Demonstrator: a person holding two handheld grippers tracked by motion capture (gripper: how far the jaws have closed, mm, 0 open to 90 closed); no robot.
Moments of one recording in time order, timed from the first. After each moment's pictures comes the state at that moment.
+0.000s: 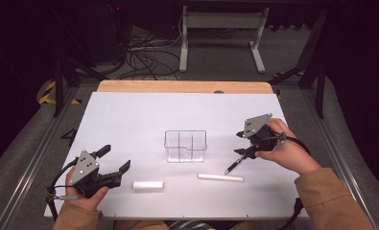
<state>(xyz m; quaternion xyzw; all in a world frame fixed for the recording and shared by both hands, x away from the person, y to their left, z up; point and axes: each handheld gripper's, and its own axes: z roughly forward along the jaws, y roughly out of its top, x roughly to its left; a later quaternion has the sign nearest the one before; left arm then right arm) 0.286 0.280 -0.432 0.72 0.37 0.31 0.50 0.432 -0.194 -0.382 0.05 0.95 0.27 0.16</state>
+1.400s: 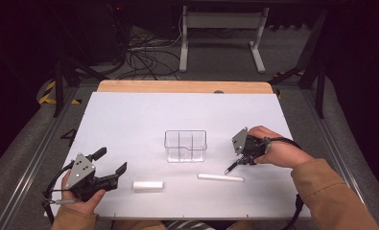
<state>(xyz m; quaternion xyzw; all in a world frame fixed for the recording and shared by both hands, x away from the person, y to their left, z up) 0.278 0.286 -0.434 0.71 0.38 0.32 0.50 0.444 -0.176 -0.422 -0.11 0.98 0.10 0.09</state>
